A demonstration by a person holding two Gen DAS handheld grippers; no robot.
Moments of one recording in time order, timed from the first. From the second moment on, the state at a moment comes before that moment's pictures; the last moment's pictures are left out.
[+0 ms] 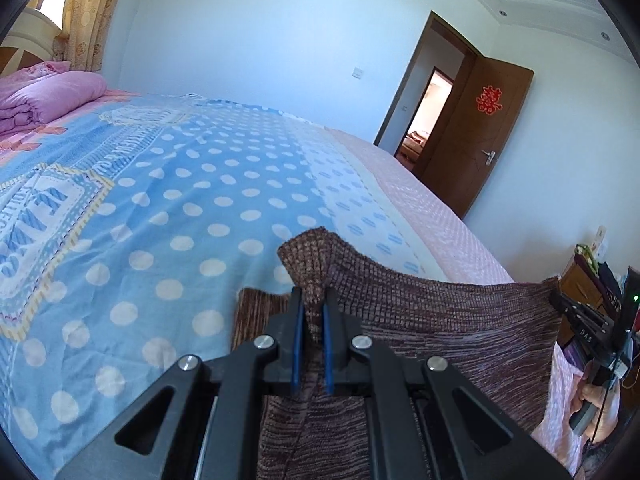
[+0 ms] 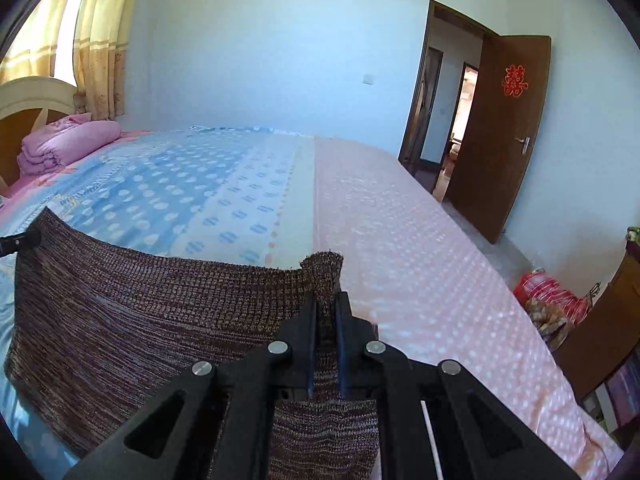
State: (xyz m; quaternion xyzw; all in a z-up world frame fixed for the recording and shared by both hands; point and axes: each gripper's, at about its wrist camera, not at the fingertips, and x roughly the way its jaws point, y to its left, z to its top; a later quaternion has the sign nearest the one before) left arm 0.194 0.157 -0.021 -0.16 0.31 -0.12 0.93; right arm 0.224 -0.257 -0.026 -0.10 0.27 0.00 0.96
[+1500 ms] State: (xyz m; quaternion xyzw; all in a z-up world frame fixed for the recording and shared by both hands) left arm 0.108 0.129 -0.100 -0.11 0.40 -0.09 0.91; right arm 0.125 -0.311 -0.136 0.02 0.42 0.02 0.91
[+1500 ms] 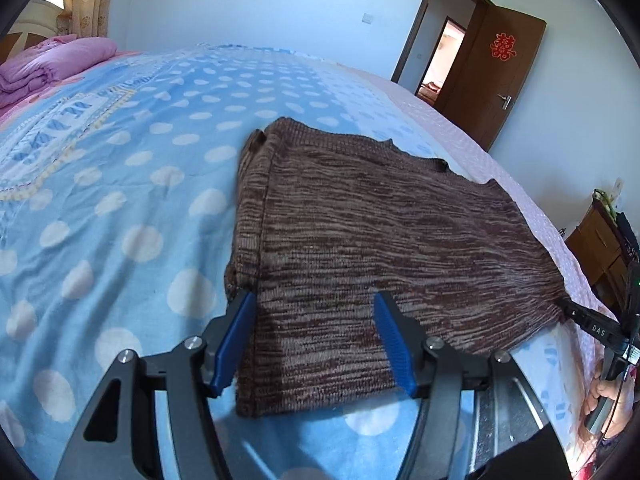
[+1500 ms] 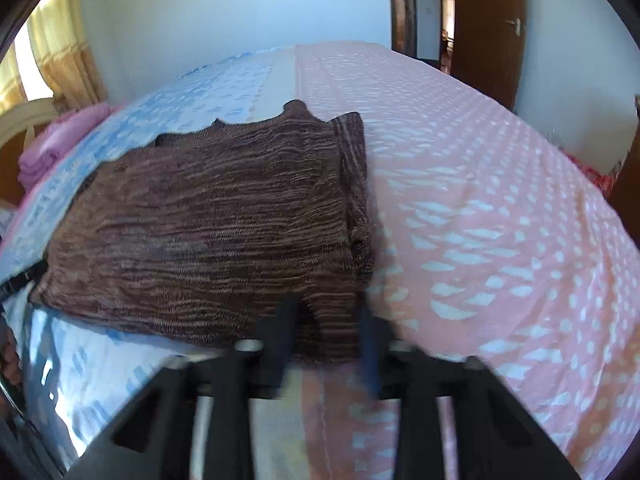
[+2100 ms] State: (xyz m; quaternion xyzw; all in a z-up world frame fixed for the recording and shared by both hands) left arm 0.088 0.160 -0.085 -0.10 0.38 -0.07 0.92; right arm 0.094 -0.332 -0.098 0.03 0.38 -0.03 0.92
